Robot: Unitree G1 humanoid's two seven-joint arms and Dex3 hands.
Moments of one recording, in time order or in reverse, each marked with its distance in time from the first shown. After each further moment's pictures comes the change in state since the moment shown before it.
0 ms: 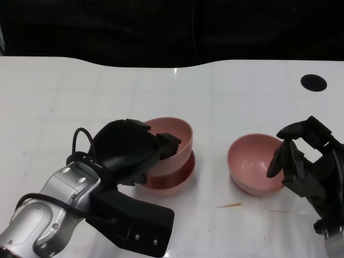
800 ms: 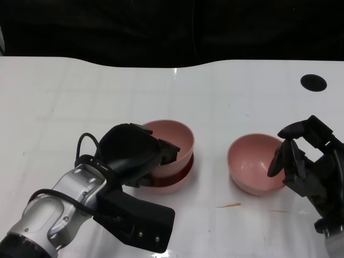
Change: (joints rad) left arm -0.076 -0.046 -0.056 0.237 0.027 -0.076 0.164; right arm -0.006 -0.001 -0.005 0.015 0.001 -0.019 0.011
